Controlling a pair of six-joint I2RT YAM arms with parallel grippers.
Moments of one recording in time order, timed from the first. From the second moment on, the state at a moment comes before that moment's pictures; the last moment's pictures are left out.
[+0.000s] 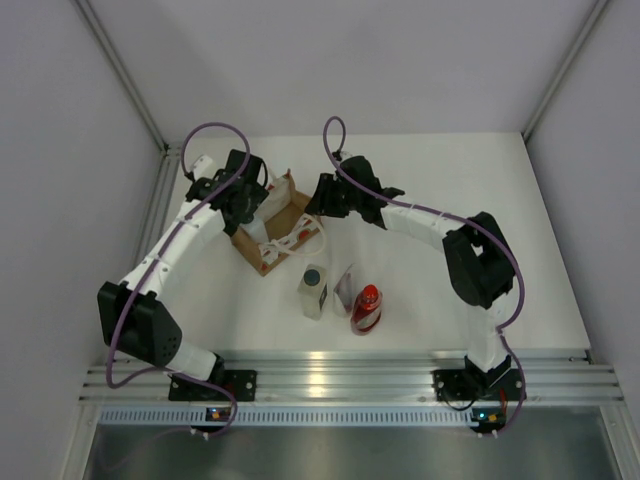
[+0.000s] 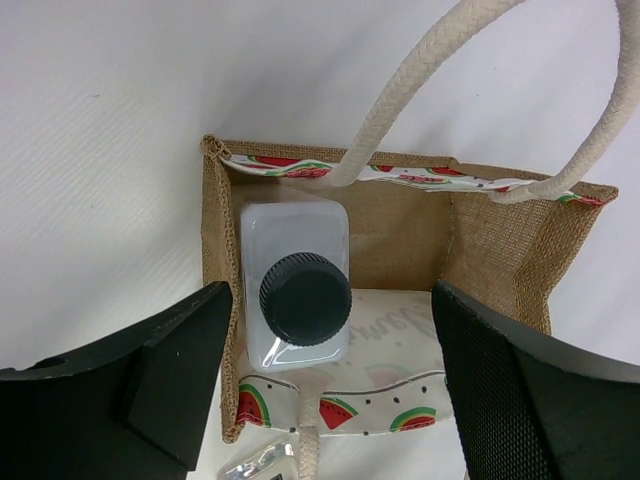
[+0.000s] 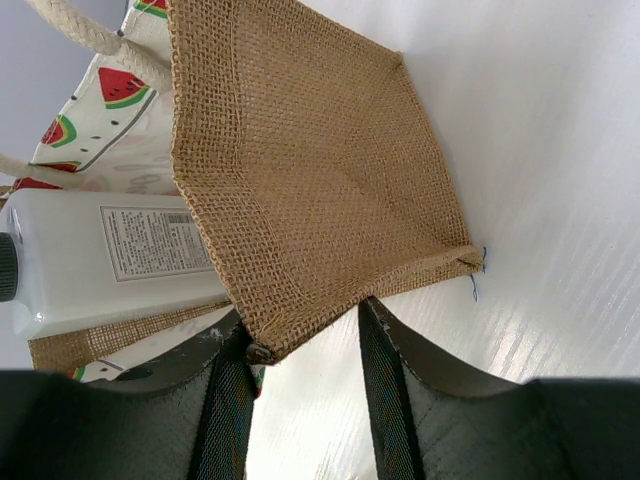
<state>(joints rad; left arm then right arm) -0.35 1.49 1.40 -0.89 -0.51 -1.14 0.64 1.99 1.48 -0.05 -0.24 0.65</state>
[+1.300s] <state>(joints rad) -0.35 1.50 1.37 -0.85 -0.49 -1.15 0.64 1.99 1.48 -0.05 -0.24 0.65</state>
